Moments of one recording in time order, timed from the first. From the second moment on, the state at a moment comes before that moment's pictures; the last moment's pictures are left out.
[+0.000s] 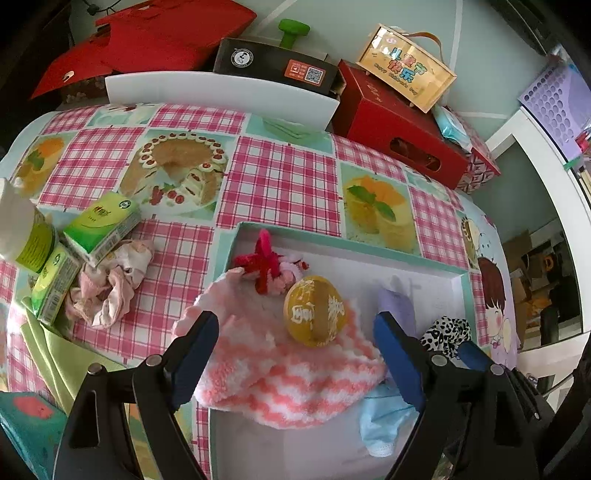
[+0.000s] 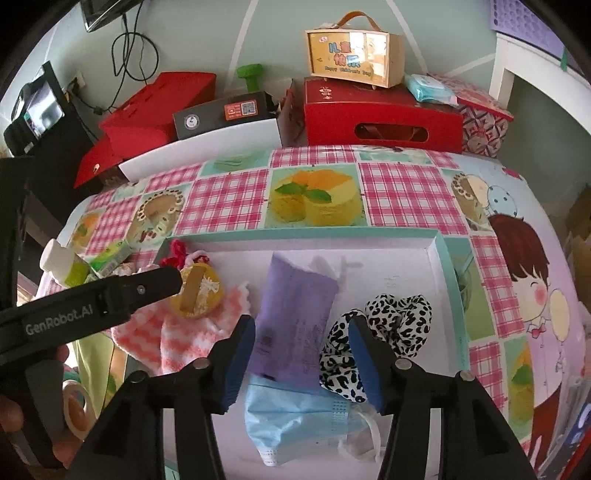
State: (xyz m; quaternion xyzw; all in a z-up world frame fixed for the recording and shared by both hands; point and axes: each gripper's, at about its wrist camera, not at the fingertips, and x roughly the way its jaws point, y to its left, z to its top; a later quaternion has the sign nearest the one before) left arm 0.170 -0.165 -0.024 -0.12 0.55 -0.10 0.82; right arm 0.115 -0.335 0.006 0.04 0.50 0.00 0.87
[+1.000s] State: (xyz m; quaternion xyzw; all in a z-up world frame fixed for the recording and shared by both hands) left arm 0.158 -0.137 -0.003 -0.15 0.50 -0.09 0.85; right arm 0.115 -0.344 0.006 0.04 0.50 -0.04 0.86
